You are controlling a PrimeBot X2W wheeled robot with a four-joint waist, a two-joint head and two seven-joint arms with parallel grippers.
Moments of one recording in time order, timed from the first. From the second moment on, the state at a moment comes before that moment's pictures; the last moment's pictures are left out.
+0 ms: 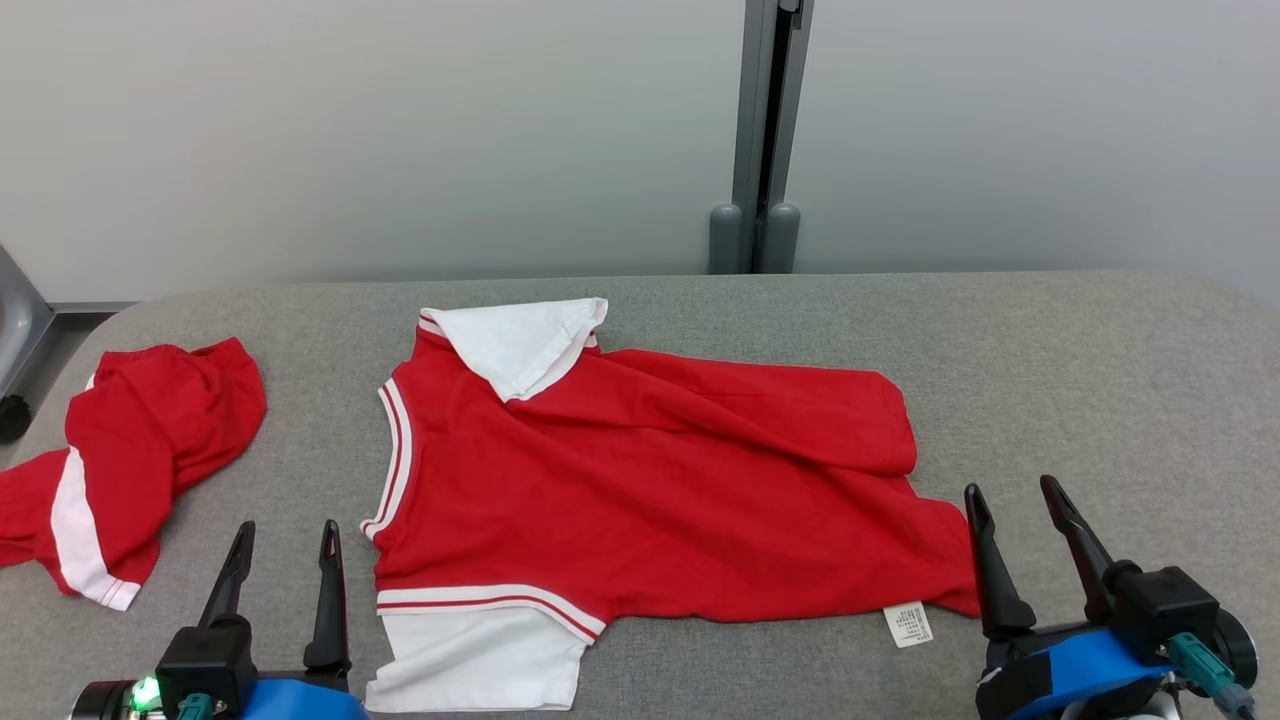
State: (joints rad) left arm 0.02 0.17 -0.04 0.27 -0.11 -0.03 -0.26; right arm -0.05 -0.06 -0.02 0.25 0.07 0.13 -0.26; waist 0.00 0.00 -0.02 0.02
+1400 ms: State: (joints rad) left arm -0.03 0.15 -0.19 0.69 -0.17 -0.11 -0.21; right arm -0.17 -0.07 -0.04 0.73 0.05 0.13 -0.26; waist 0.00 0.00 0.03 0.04
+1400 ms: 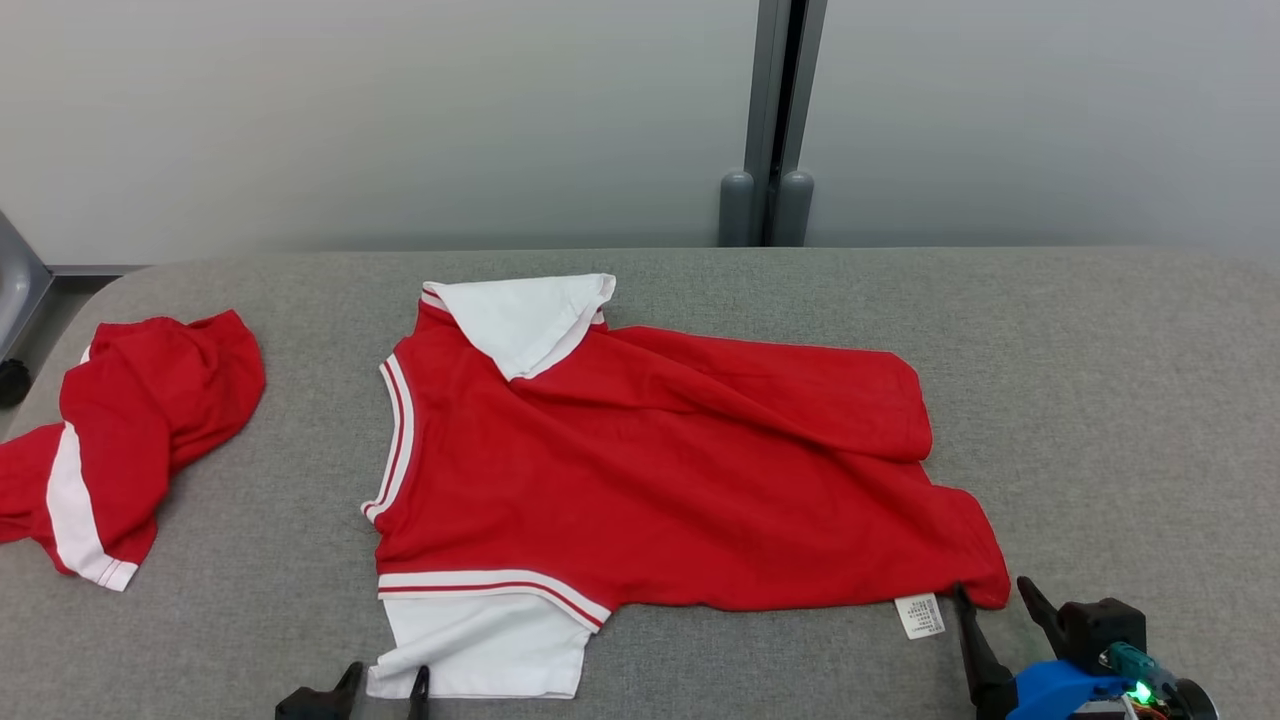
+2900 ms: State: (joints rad) left arm -0.19 0.23 -0.21 0.19 -0.26 -0.12 -0.14; right arm -0.22 -0.15 0.09 0.29 0.21 0.13 -0.26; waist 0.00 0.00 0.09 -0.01
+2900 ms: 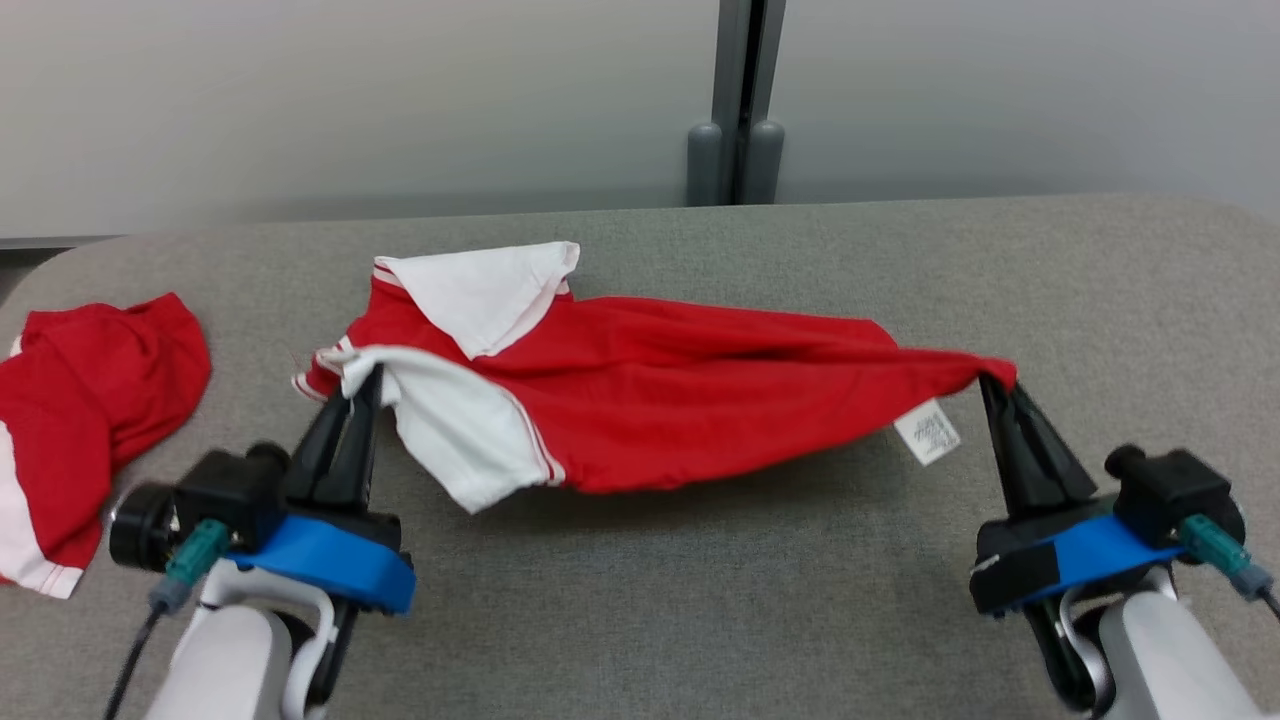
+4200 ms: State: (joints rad) left arm -1.61 0.36 -0.45 0.72 -0.45 -0.13 -0.14; right arm -1.62 -0.23 0.28 0.98 0.54 0.13 -0.26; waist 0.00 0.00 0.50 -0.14
